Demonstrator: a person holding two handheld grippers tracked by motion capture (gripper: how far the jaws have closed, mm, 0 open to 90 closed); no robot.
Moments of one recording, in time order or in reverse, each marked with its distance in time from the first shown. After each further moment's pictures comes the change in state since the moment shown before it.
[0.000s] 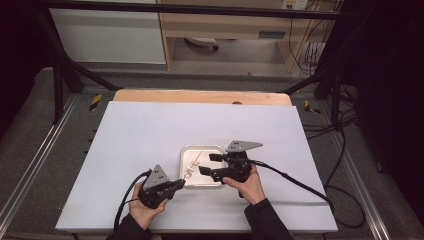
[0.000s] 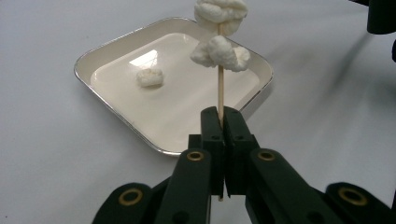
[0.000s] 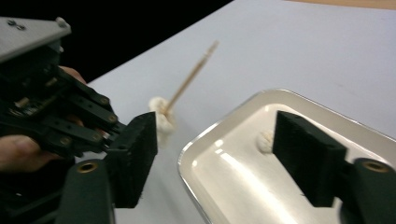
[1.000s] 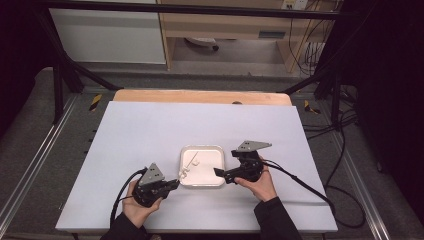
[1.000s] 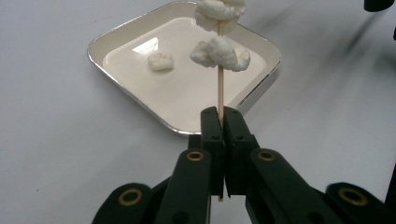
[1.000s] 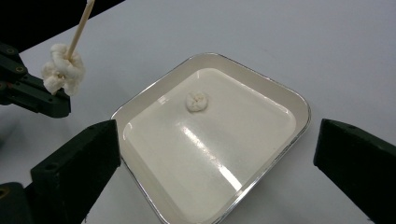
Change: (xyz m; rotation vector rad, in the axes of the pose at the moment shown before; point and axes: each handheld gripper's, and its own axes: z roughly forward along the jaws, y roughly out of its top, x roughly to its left) left arm 0.011 0.000 -0.011 0.059 -0.014 -0.002; right arm -0.028 -0.013 -0.016 0.087 -0.167 -0.025
